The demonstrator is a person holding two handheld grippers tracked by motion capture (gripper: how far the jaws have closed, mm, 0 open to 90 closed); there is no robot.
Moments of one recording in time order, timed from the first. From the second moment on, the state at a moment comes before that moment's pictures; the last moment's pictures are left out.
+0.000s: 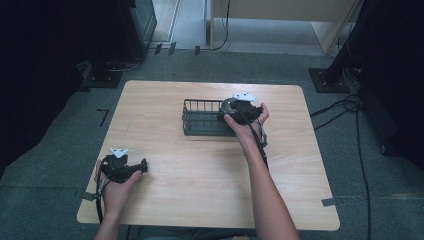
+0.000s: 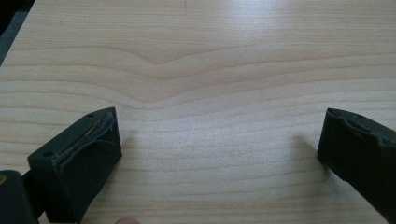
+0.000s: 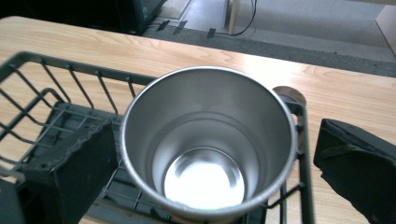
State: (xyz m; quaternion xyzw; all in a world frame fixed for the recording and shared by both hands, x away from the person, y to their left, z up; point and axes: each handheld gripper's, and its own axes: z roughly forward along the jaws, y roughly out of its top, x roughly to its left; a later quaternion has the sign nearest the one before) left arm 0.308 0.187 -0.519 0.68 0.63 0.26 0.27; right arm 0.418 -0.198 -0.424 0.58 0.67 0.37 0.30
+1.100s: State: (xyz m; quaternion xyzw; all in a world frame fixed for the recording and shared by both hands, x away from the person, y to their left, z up) left arm 0.308 0.187 -0.519 0.68 0.63 0.26 0.27; right arm 0.332 -0.261 -0.433 0.59 0.65 0.37 0.31
